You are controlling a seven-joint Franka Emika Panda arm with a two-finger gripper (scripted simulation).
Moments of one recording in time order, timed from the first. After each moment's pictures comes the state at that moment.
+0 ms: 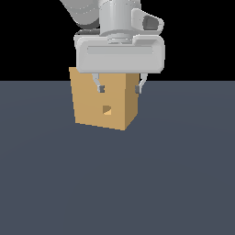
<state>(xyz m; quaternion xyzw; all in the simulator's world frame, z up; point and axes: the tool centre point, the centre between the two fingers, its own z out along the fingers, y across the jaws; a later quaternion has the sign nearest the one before) 0.005 0.006 0.173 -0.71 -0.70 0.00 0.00</state>
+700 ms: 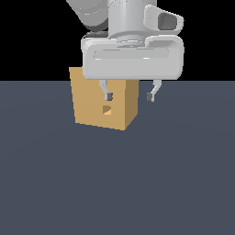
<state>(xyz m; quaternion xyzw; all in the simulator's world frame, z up) 0.027 -0.030 0.160 -0.75 -0.66 0.00 0.00</state>
